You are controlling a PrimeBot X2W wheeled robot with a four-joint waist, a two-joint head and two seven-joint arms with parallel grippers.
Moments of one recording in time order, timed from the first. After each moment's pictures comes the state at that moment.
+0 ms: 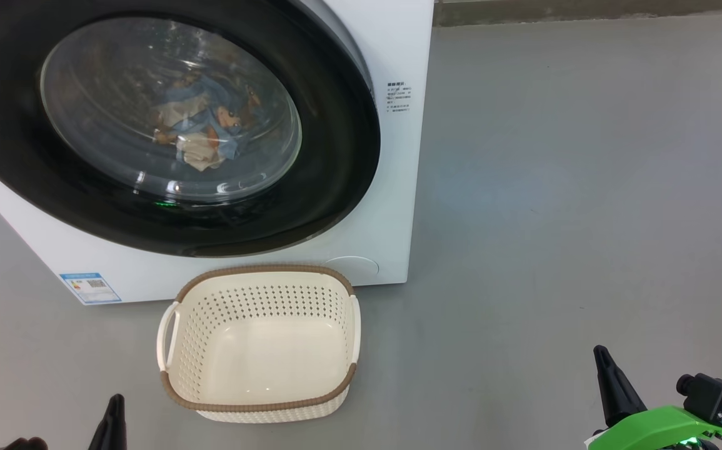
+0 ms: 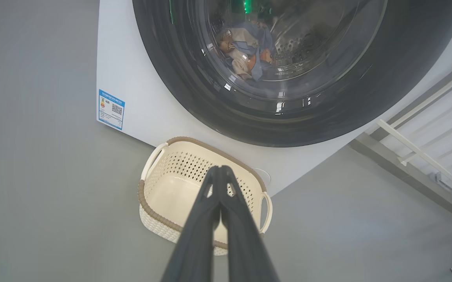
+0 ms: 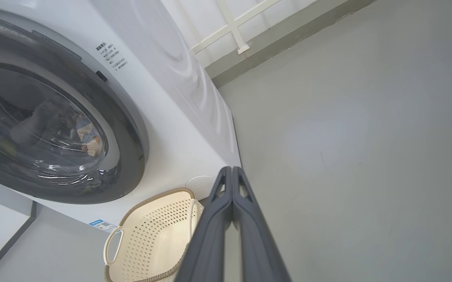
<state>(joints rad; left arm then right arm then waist) 0.03 0.15 -0.03 0.29 -0.75 -0.13 -0.16 -0.07 -0.07 -0.08 0.40 0.57 0.13 -0.16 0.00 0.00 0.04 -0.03</state>
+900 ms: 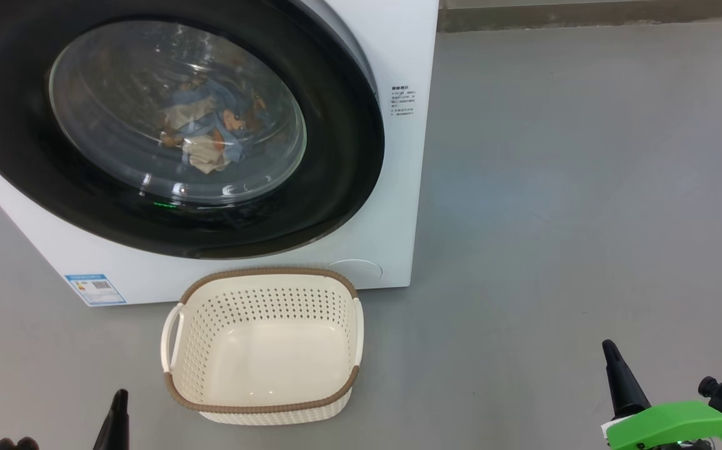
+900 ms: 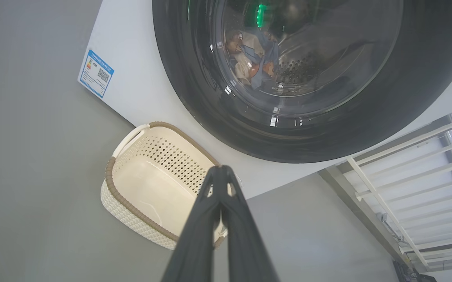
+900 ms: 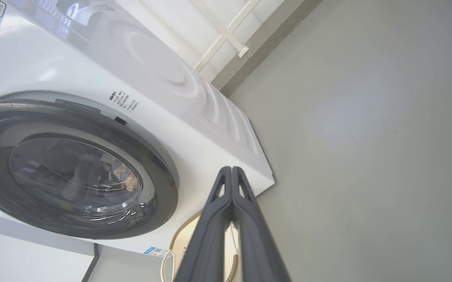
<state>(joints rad) 0.01 0.12 0.01 0.29 -0.99 -0.13 -0.08 -0.07 -0.06 -0.10 0.37 0.87 0.13 -0.08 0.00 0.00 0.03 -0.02</state>
